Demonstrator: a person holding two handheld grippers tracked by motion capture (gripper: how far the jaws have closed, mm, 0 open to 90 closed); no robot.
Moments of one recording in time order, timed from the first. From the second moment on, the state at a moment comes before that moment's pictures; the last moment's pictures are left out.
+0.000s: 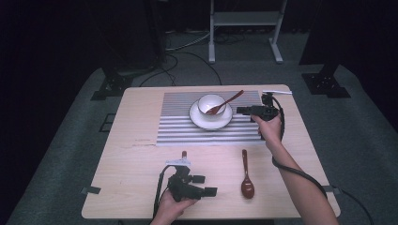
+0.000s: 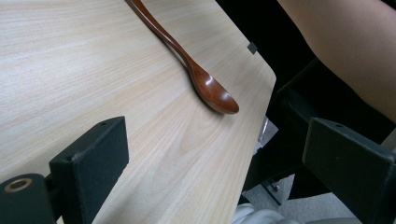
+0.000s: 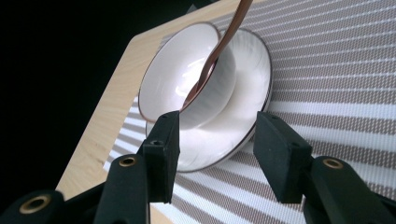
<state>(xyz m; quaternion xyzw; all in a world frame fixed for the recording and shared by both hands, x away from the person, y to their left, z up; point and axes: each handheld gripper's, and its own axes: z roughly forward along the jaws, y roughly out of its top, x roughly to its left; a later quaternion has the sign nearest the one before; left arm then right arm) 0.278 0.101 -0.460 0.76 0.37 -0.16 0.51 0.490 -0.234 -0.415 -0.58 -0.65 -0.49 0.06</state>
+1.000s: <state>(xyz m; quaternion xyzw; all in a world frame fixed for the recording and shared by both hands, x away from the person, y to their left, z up) 0.280 0.106 -0.457 0.76 0.37 -0.14 0.51 0.442 -0.228 -0.437 -0.53 -0.69 -0.48 0.12</state>
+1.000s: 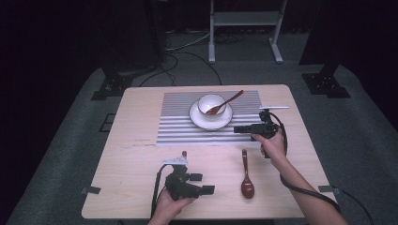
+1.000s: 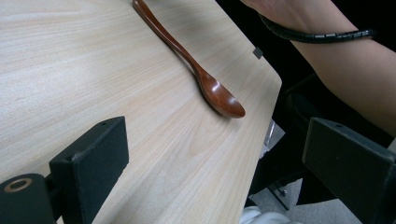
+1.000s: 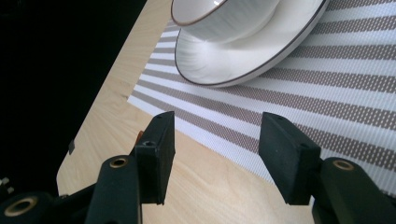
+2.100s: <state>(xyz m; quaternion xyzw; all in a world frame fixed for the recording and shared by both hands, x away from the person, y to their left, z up) 0.281 0.109 -0.455 0.76 0.37 -0.13 0.52 0.398 -0.232 -0.440 -0.50 -0.71 -0.47 0.15</state>
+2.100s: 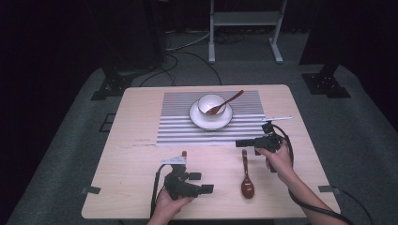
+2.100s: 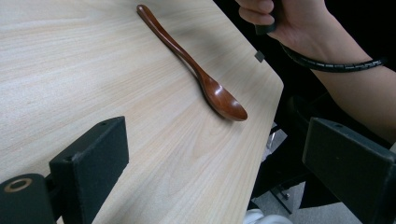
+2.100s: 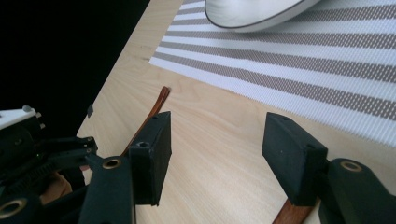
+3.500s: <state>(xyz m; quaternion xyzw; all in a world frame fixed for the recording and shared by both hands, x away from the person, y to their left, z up) 0.281 0.113 -0.455 0.75 0.38 -0.13 0.52 0.345 -0.231 -0.452 -0.46 -0.73 -0.49 0.14</state>
